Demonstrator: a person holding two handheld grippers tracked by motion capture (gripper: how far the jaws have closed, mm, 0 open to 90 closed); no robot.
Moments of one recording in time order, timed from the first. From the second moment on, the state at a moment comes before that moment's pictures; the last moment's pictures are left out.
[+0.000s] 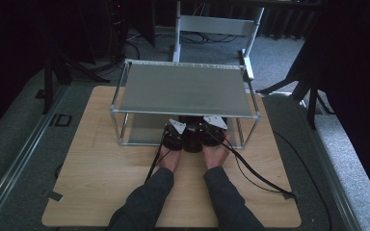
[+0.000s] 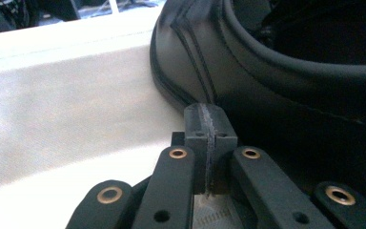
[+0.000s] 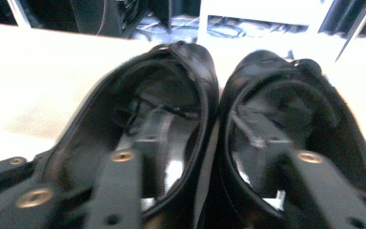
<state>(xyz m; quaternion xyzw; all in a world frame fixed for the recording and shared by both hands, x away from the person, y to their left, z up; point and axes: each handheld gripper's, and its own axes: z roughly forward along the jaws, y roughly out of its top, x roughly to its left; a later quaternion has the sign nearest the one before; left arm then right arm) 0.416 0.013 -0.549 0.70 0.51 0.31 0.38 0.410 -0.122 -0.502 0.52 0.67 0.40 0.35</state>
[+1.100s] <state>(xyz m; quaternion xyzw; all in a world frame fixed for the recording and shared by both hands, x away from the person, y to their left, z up) 0.362 0.022 -0.544 0.76 0.44 0.22 0.43 0.391 -0.178 -0.527 0.52 0.70 0.38 0.30</state>
